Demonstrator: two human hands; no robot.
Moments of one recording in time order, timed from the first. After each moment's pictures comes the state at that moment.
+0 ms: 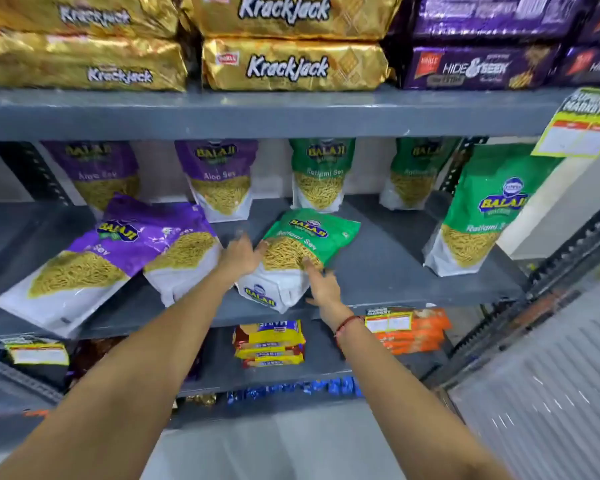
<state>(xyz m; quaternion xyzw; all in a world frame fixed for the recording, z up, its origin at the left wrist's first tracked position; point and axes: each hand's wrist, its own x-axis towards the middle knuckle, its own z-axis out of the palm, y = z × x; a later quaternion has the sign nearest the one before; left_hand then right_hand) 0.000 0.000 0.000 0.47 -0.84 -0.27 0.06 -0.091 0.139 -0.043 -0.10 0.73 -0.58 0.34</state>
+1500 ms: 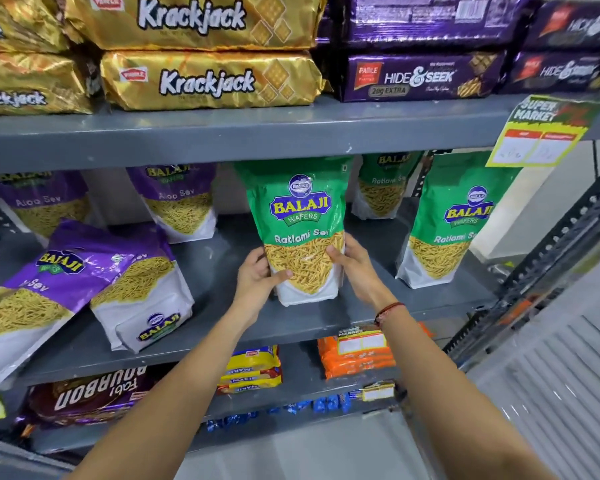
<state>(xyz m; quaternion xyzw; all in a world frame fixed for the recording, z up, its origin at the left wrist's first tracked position) -0.062 0.068 -0.021 0.28 -0.60 -0.68 0.31 -0.224 0.184 -0.016 -0.33 0.56 -0.69 0.32</state>
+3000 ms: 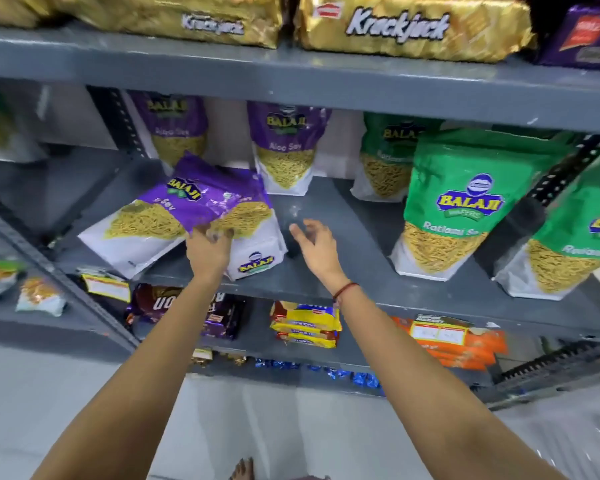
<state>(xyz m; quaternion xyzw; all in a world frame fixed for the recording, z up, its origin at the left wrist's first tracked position) 0.124 -0.005 -0.012 0.62 -0.55 -0.38 0.41 -0.042 0.068 -0.021 -0.40 0.72 -0.49 0.28</state>
